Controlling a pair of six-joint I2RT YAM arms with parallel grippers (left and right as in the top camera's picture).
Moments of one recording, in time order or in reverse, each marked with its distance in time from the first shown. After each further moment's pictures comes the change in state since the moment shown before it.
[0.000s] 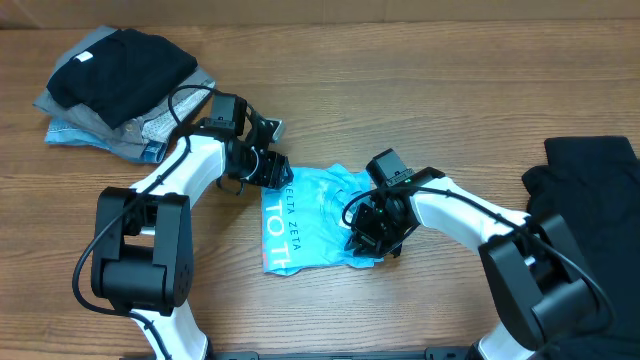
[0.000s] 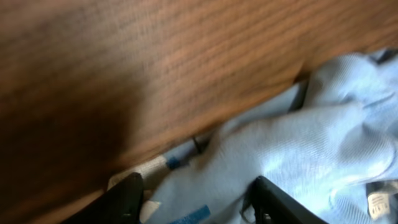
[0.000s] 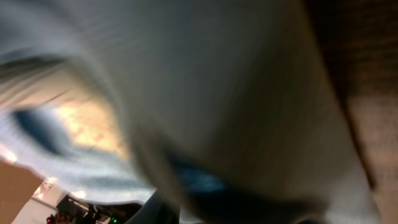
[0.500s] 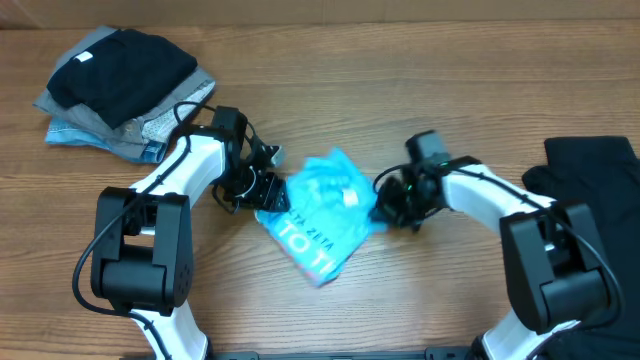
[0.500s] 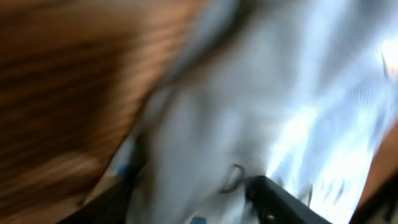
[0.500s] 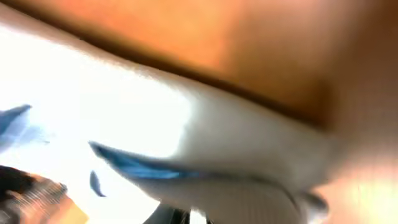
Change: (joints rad) left arm 0.000 0.000 0.000 -0.275 0.040 0.052; right arm -0.250 0.019 -0.005 0.265 0.037 -0.071
